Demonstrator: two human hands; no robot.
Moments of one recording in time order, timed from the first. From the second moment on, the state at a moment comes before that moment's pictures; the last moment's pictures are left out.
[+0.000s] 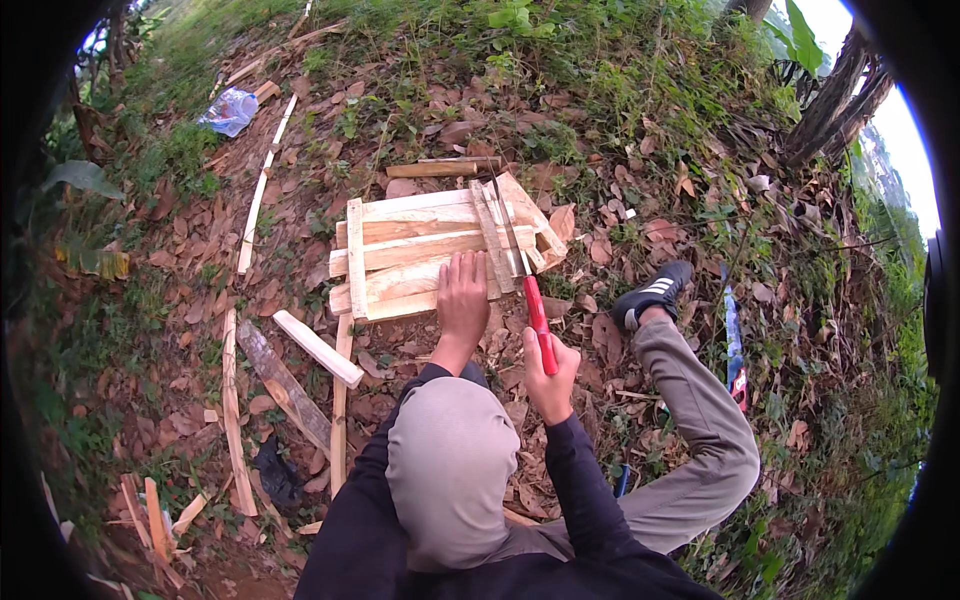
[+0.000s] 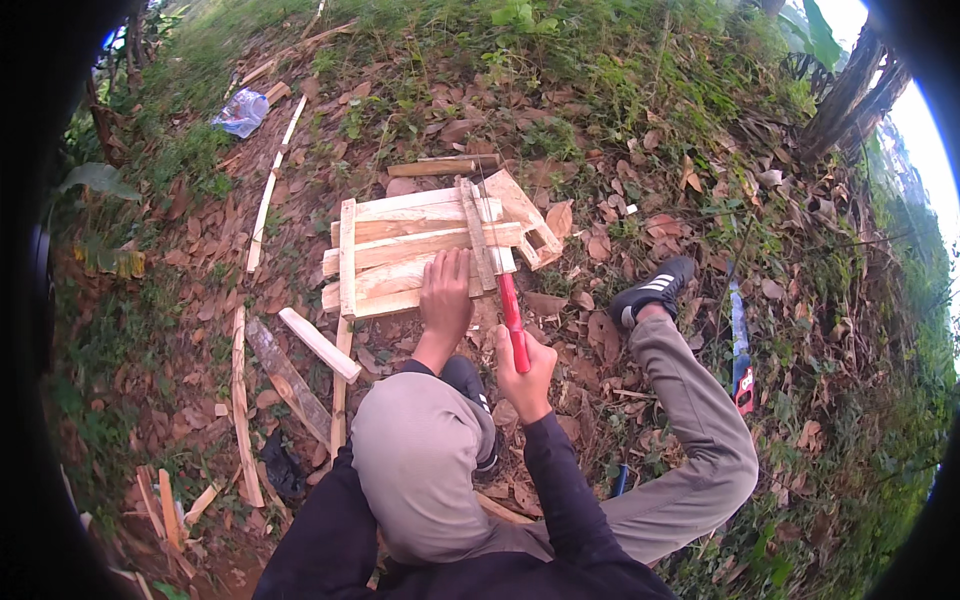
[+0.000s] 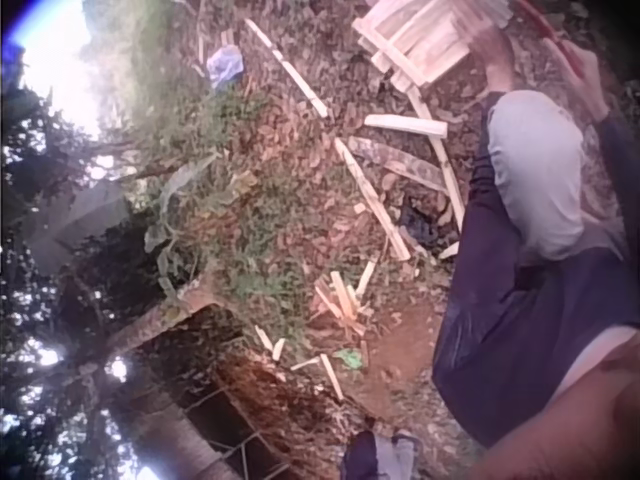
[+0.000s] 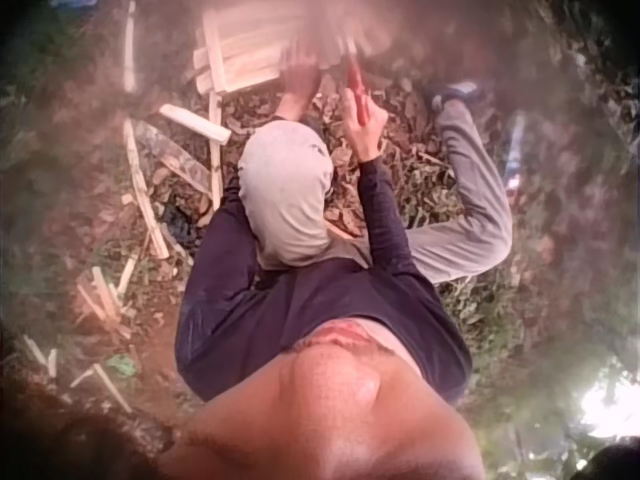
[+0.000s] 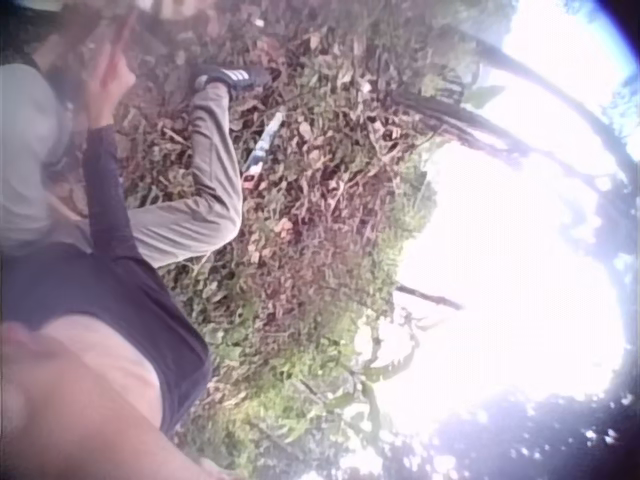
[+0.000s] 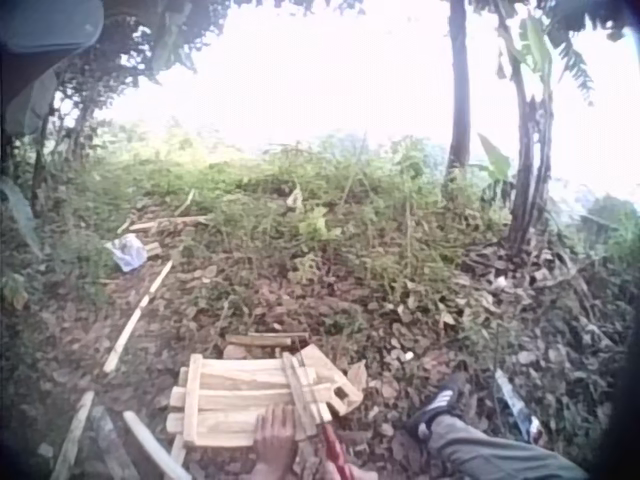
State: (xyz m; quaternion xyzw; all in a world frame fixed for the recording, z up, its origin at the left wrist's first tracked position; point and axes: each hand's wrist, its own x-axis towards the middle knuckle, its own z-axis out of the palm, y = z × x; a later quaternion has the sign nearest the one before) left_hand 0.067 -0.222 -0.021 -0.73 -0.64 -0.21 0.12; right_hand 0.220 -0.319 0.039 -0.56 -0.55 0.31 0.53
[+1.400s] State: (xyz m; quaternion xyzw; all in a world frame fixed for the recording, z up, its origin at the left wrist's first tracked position) left_hand 0.061 -0.222 -0.025 -0.73 -0.64 -0.21 0.13; right_hand 0.221 -0.317 0.041 -0.54 -0.47 0.44 0.54
